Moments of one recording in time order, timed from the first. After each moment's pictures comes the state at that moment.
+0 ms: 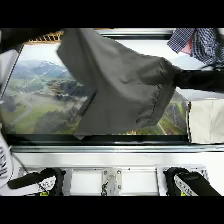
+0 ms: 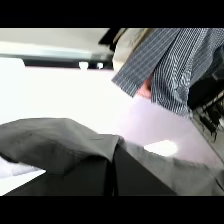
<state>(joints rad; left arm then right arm) -0.15 -1.42 1.82 0.85 -0.84 -1.43 0.09 -1.03 1.36 -1.41 1.17 1.60</state>
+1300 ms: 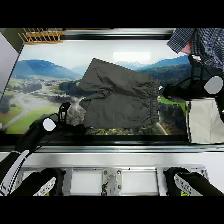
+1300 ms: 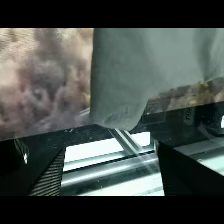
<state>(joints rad) -0.20 -1.02 0.50 1.15 -0.86 -1.51 0.00 -1.09 1.17 -1.40 1.13 1.59</state>
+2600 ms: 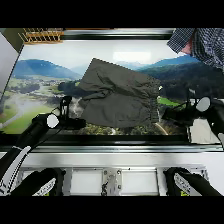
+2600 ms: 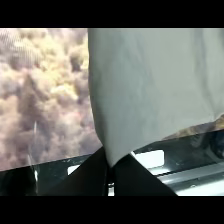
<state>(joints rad) -0.25 -1.03 0.61 1.25 -0.84 -1.61 -0.13 -1.07 0.78 -1.31 1.15 1.79</state>
